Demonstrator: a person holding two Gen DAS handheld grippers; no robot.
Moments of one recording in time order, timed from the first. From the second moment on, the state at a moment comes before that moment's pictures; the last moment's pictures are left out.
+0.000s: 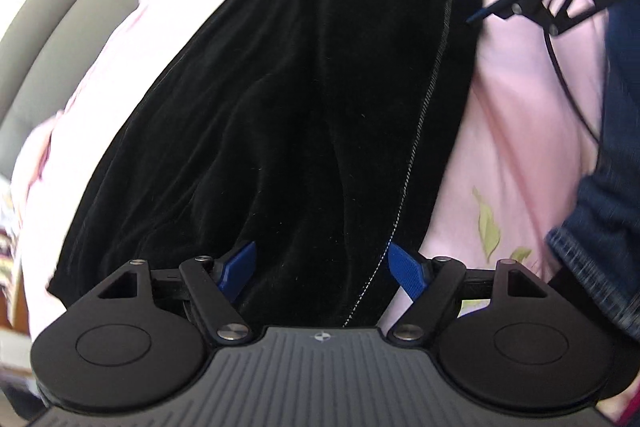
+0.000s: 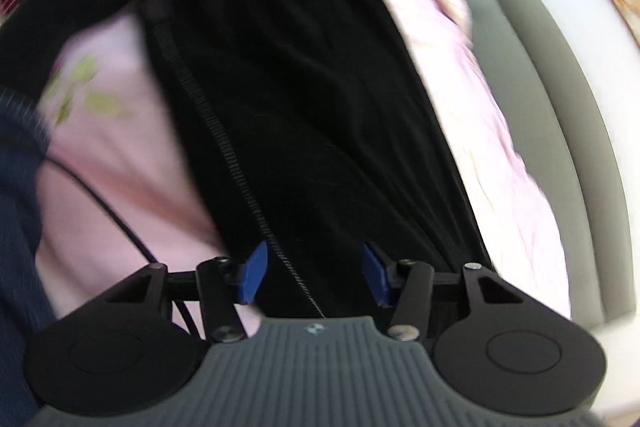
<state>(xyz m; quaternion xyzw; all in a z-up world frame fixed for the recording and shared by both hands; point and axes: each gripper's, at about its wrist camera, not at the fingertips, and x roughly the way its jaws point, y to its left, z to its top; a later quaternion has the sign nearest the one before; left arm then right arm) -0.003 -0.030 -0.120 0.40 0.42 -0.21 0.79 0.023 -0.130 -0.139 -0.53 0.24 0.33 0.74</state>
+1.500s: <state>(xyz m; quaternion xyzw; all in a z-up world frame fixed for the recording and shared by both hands) -0.028 0.010 -0.165 0.51 0.37 -0.27 0.73 0.056 -0.143 -0.155 -0.51 0.24 0.26 0.79</state>
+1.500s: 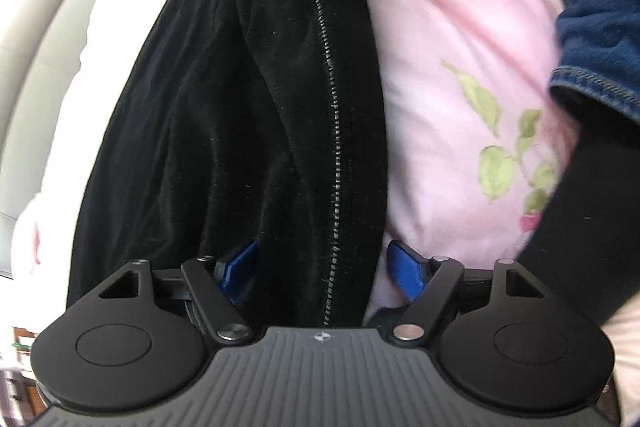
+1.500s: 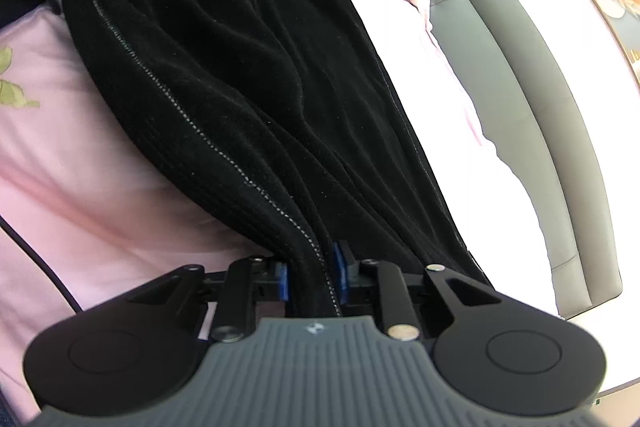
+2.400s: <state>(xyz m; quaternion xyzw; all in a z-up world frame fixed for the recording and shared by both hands) -0.024 0.066 -0.142 0.50 0.42 -0.18 0.73 0.107 -0.217 -0.179 -0.56 0.30 0.16 0.76</state>
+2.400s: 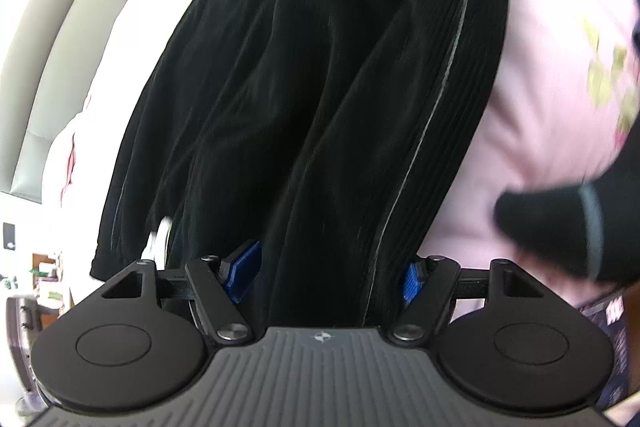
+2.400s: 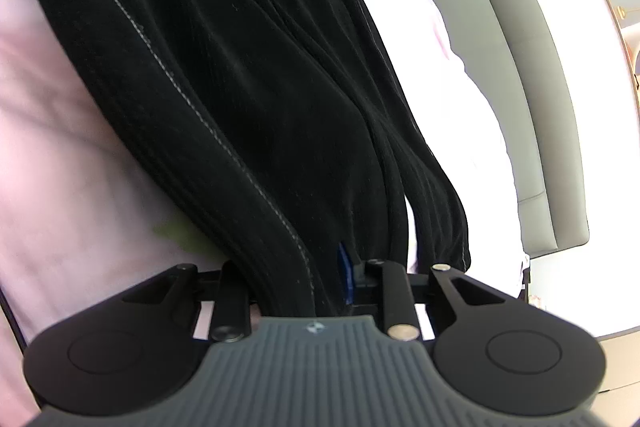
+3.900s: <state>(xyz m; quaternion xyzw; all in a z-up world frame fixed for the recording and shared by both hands) 0.311 0.139 -0.136 0.43 0.43 -0.08 0.79 0.405 -0.199 -0.162 -0.65 0.33 0.26 0.64</state>
